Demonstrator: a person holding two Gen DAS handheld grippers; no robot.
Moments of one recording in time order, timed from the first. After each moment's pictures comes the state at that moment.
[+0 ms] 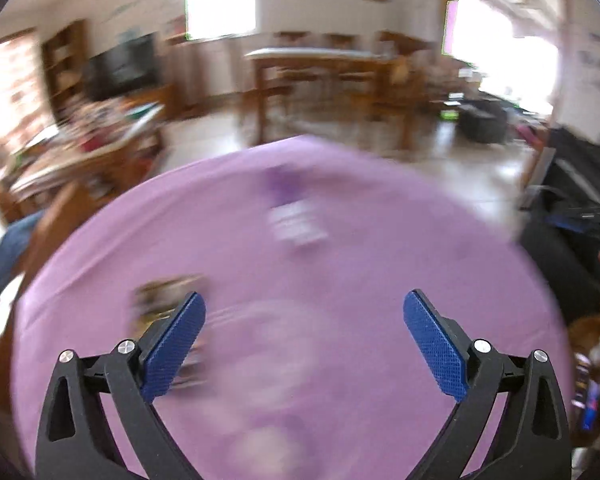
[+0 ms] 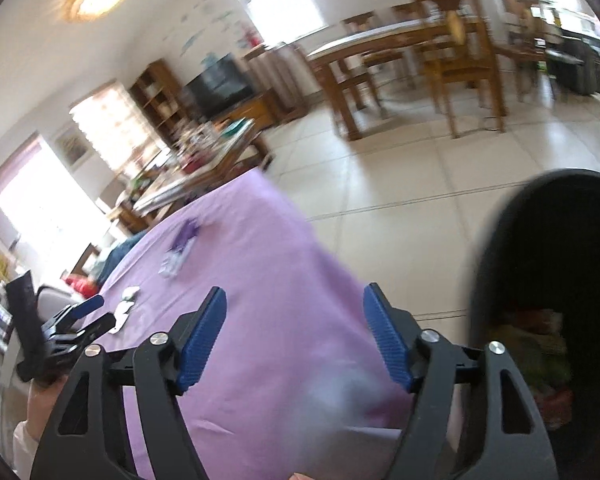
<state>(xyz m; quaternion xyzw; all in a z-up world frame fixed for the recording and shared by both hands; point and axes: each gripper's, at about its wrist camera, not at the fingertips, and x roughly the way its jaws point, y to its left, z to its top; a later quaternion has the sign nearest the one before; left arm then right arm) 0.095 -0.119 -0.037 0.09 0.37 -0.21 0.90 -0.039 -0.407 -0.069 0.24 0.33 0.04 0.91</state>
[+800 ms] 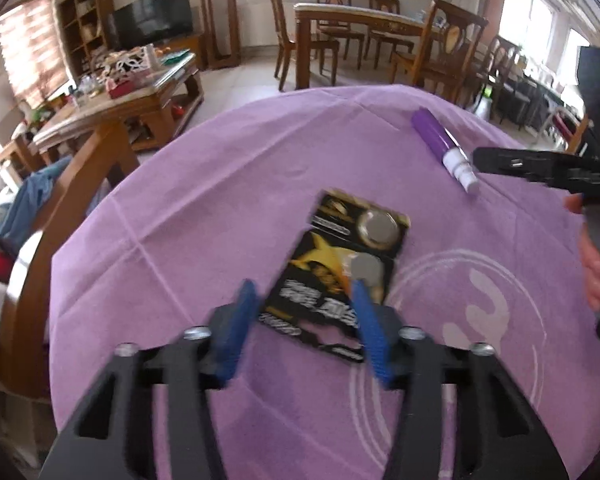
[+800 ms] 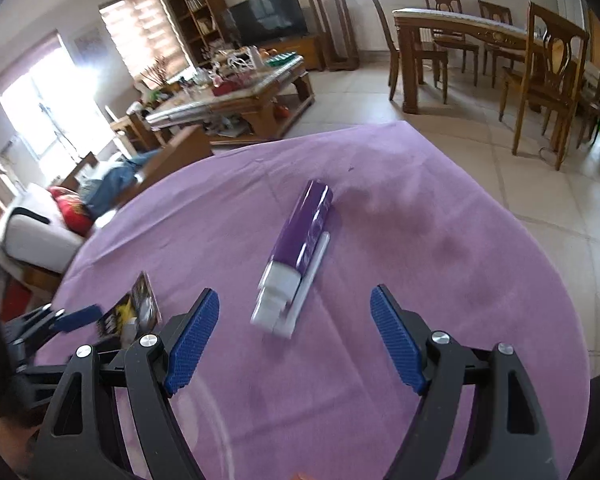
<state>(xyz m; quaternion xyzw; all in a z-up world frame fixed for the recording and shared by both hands) 0.163 -0.031 -0.071 0.08 0.44 -0.19 0.87 0.132 -0.222 -0.083 0.10 0.42 0.07 0.90</state>
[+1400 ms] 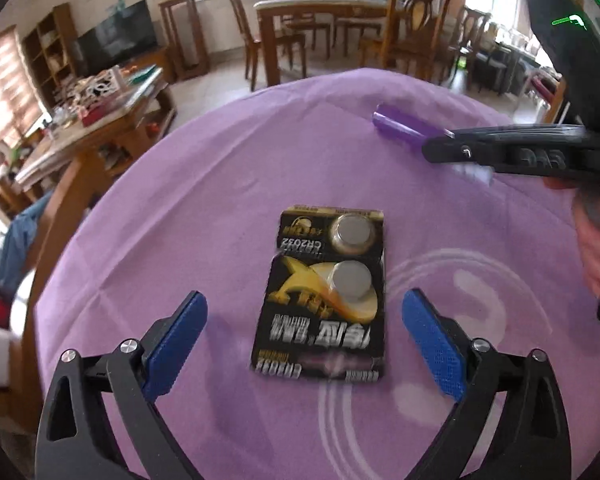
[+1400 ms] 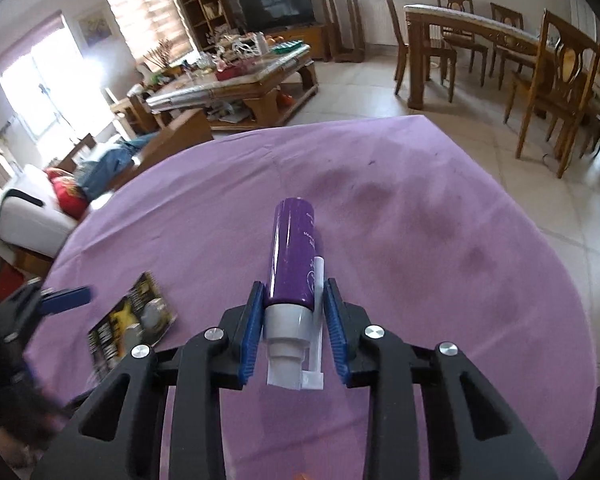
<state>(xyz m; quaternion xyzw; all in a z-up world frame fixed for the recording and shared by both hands) 0.174 -0.078 -0.080 0.14 0.44 -0.24 0.85 0.124 -0.213 -0.087 0.09 0.43 0.09 0.89</state>
